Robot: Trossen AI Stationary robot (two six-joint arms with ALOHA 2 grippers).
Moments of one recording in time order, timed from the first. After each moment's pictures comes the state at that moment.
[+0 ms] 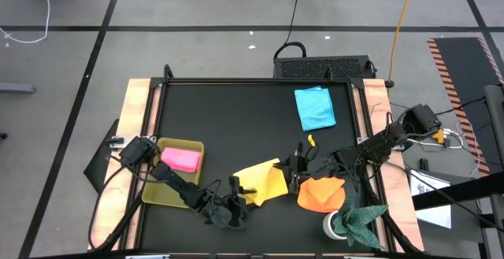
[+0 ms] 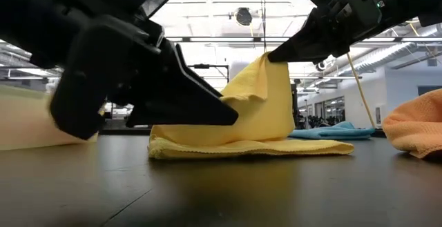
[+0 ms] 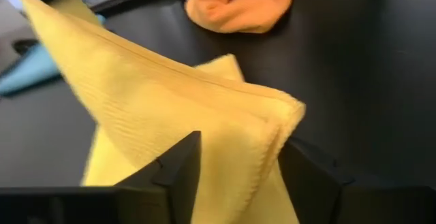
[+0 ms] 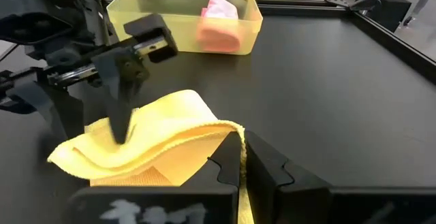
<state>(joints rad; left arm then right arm) -0.60 2.06 0.97 0.53 -0.74 -0.07 0.38 1.46 0.53 0.50 0.50 0.15</state>
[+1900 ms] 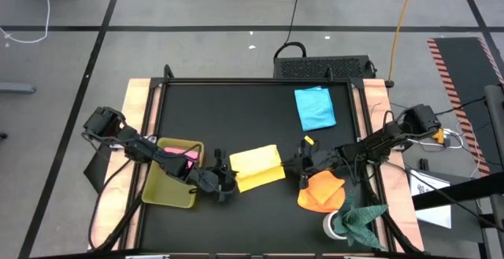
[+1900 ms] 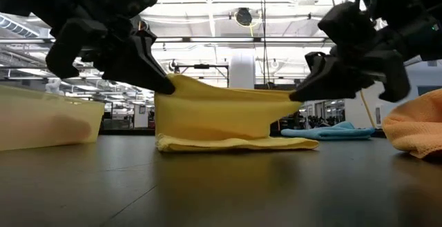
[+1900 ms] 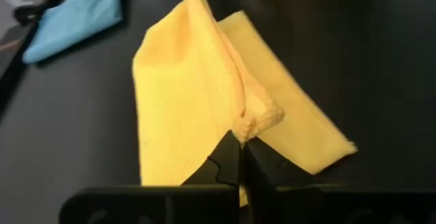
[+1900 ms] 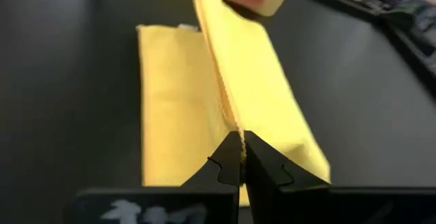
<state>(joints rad) -0.43 1.58 0.69 0.17 -0.48 0.02 0.28 1.46 0.33 0.65 0.31 -0.17</state>
